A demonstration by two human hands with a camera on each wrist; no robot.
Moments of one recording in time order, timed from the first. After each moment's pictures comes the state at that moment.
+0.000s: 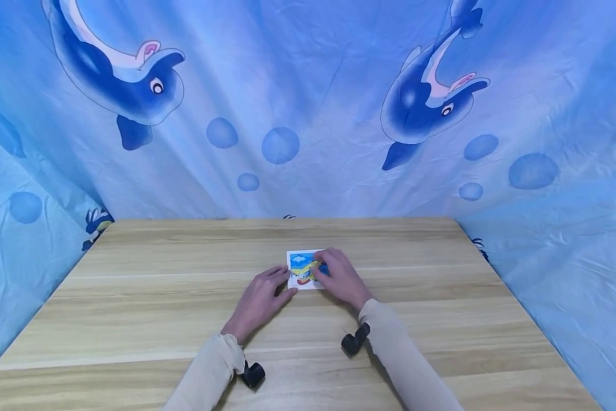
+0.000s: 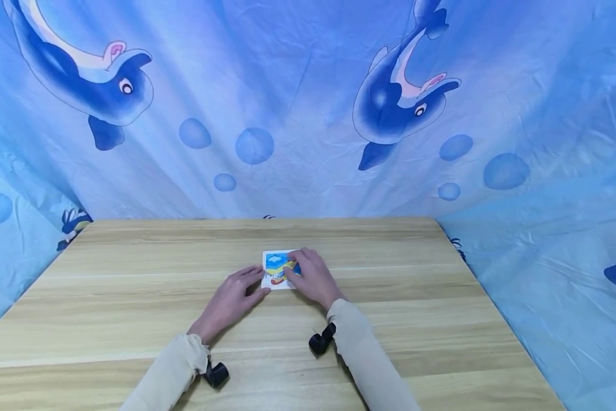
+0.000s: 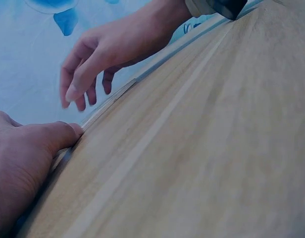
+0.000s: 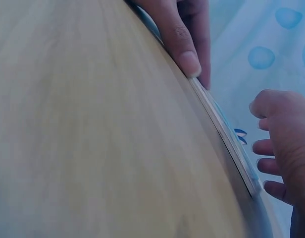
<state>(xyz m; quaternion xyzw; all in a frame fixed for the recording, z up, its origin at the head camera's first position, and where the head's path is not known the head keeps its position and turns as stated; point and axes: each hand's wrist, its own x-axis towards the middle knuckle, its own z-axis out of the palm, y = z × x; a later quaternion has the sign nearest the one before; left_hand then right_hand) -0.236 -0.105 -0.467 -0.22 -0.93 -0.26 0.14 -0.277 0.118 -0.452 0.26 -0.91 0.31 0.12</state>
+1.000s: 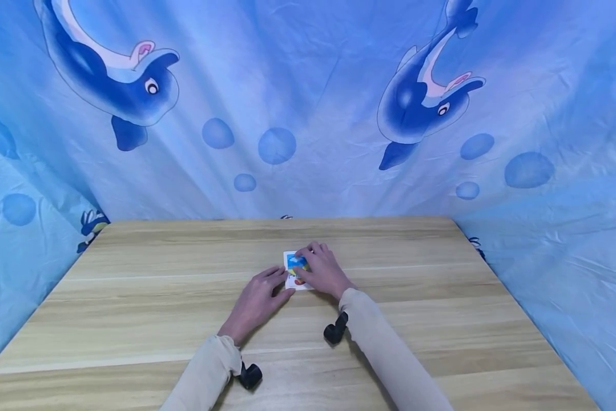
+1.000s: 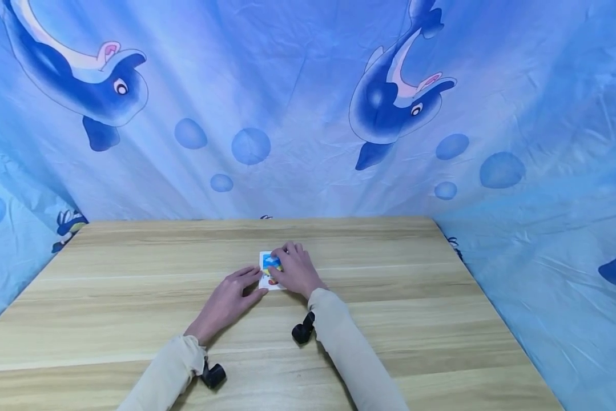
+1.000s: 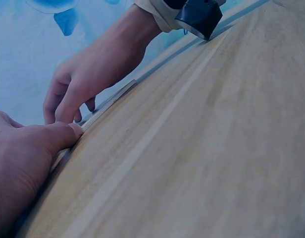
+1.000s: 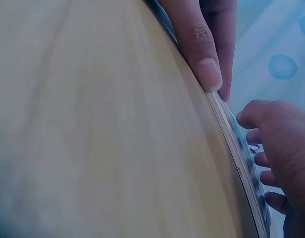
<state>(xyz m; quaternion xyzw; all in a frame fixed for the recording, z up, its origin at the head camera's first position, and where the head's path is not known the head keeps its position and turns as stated) -0.238 -0.106 -0.470 -0.23 -0.92 -0.26 0.16 -0.297 0.086 -0.449 0.25 -0.94 0.21 0.07</state>
